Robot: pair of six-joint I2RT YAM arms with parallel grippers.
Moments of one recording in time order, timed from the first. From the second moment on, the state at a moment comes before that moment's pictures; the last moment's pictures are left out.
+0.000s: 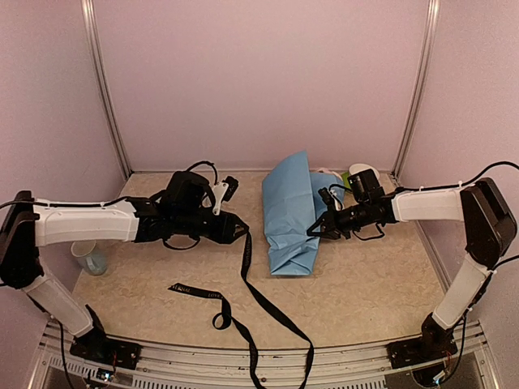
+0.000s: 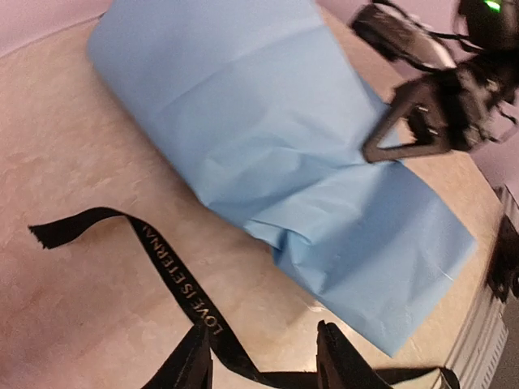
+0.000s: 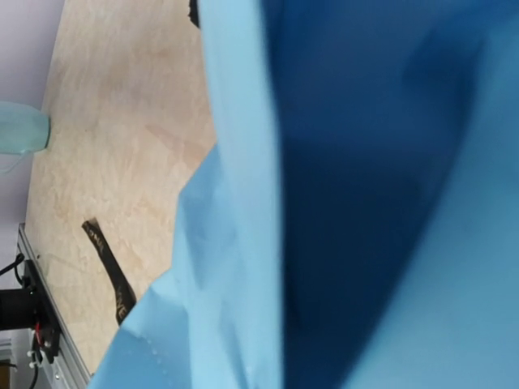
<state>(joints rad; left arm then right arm) -0.82 1.50 0.98 -0.06 0.15 -0.29 0.44 1.69 1.01 -0.14 -0.69 0.49</state>
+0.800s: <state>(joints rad) -0.93 1.96 1.16 -0.23 -0.19 -0.50 0.43 1.70 1.03 -0.16 -0.70 0.47</state>
